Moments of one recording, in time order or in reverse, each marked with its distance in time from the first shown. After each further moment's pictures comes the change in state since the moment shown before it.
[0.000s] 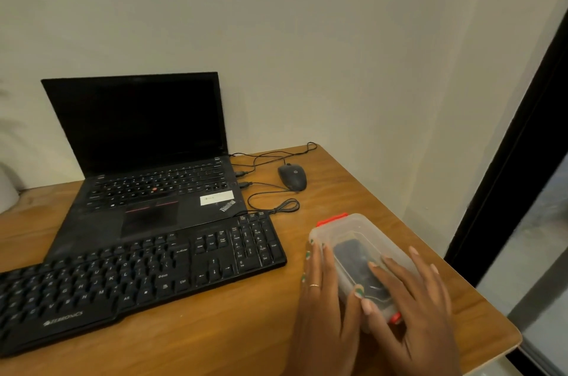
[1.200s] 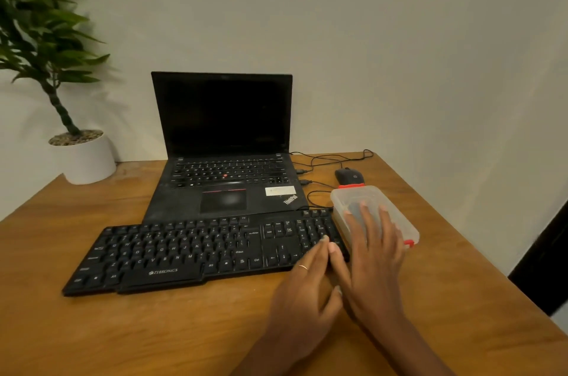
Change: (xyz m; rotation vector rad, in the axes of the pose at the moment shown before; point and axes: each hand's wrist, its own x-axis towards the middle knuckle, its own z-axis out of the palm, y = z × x) left_hand -0.019 -0.071 -0.085 0.191 0.116 0.116; right_hand 0.056 -0.096 0.082 -0.063 0.023 -0.123
